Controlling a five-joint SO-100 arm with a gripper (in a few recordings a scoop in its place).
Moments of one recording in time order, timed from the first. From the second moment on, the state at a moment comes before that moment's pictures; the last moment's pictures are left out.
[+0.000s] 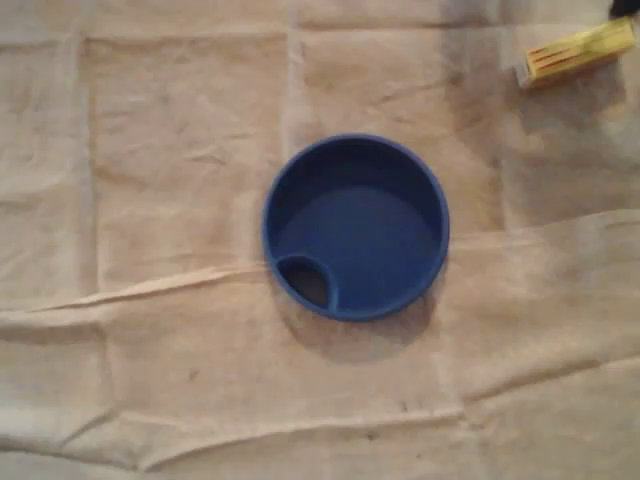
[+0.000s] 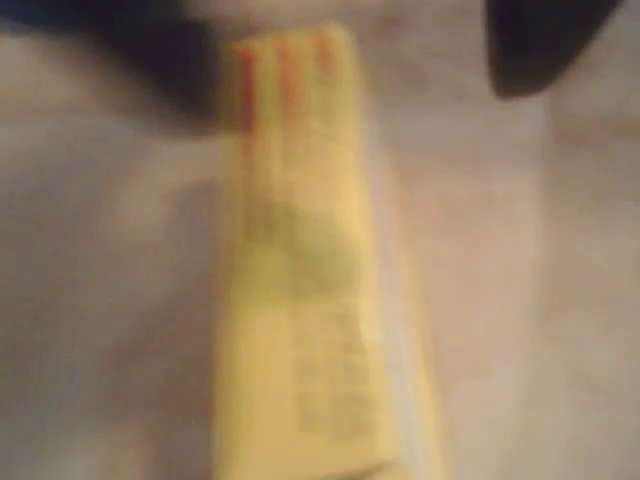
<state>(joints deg) -33.6 104.9 104.9 85.1 23.4</state>
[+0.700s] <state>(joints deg) -38.8 98.4 104.9 77.6 23.4</state>
